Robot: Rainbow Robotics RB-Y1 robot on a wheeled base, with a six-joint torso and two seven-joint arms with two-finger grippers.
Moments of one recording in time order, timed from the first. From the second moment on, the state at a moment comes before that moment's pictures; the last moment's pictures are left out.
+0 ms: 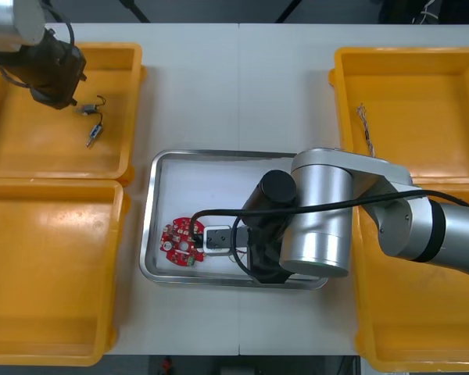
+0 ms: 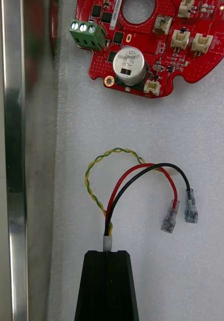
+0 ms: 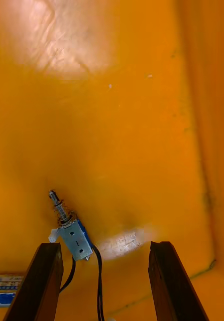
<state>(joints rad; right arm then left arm) -0.86 -0.64 1.07 -2.00 -0.73 1.45 1.76 -1.11 0.69 -0.34 -0.78 0.73 1.17 -0.16</state>
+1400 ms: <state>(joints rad) -0.82 -0.72 0.56 -2.06 -0.96 1.76 1.58 -1.11 0.62 -0.36 -0.65 0.75 1.14 -0.17</state>
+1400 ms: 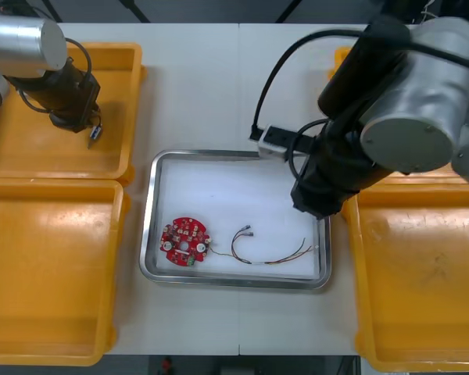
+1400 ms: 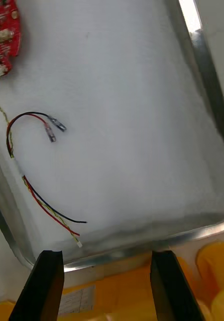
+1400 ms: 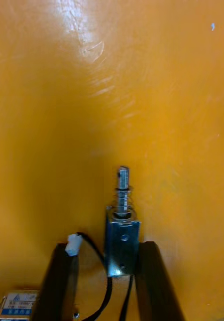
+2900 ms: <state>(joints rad) -0.84 -0.74 0.21 -1.44 -0.74 1.64 1.26 -1.15 0.79 -0.41 -0.93 0.78 1.51 -0.58</state>
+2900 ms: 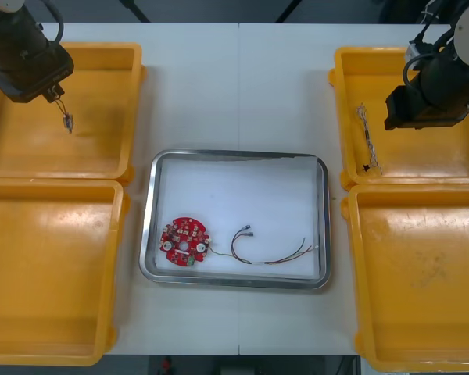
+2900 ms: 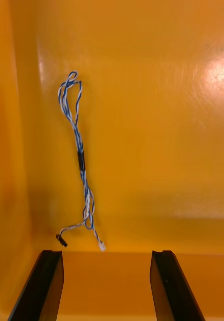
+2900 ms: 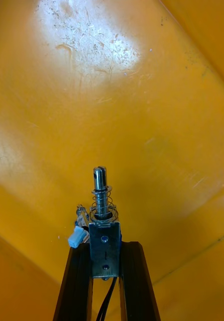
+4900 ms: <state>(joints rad) -0.86 -0.58 0.27 -1.12 -0.56 1.31 1.49 -1.05 0.72 -0.55 -0.79 0.82 1.05 -0.53</state>
